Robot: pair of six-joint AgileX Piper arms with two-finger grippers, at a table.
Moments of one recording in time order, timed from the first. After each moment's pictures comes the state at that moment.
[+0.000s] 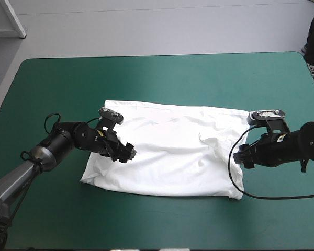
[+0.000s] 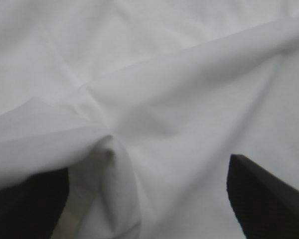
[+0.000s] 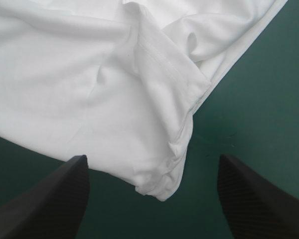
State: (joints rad) left arm -0.38 1.46 -0.97 -0.33 0.68 0.37; right arm 0.07 1.12 -1.04 0.33 1.16 -0.22
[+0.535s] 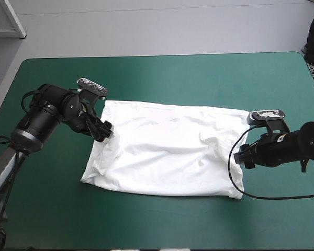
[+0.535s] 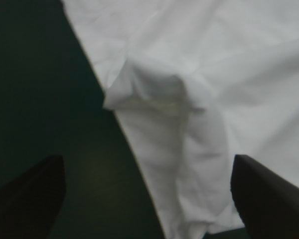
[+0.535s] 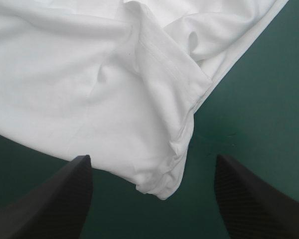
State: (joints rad) left arm -0.38 1.45 -1.40 0.11 1.19 0.13; right arm 0.07 1.12 -1.04 0.33 1.16 -0.22
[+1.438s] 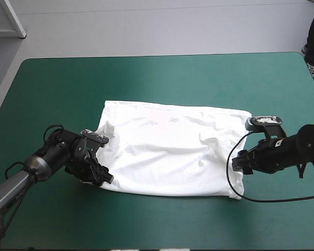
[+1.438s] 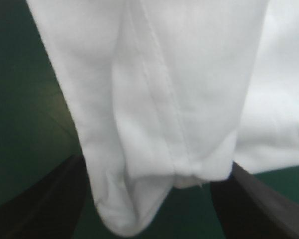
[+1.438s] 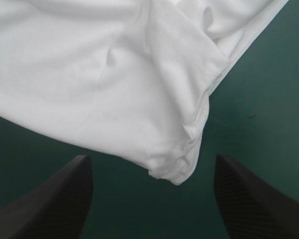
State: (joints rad) left arm -0.38 1.40 -0.87 0.03 0.99 0.04; right arm 0.07 1.12 -1.00 0.36 1.19 -0.21
